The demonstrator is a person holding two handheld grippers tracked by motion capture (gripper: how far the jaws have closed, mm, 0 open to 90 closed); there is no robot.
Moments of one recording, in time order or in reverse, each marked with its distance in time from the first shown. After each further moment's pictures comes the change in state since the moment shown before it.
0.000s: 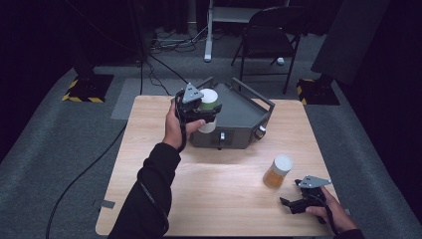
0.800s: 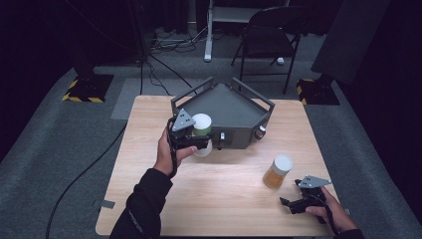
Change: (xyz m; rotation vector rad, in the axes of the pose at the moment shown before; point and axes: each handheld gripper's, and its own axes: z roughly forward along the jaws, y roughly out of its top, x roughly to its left) left arm -0.018 -0.050 -0.040 0.026 -0.075 -0.002; right arm 0.000 0.000 0.000 0.000 0.000 0.000
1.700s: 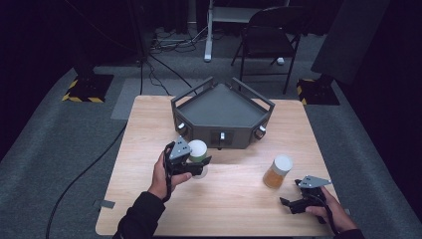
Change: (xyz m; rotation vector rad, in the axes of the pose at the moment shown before) left arm -0.016 -0.055 -0.016 0.073 -0.031 -0.001; right arm 0.000 0.000 0.000 0.000 0.000 0.000
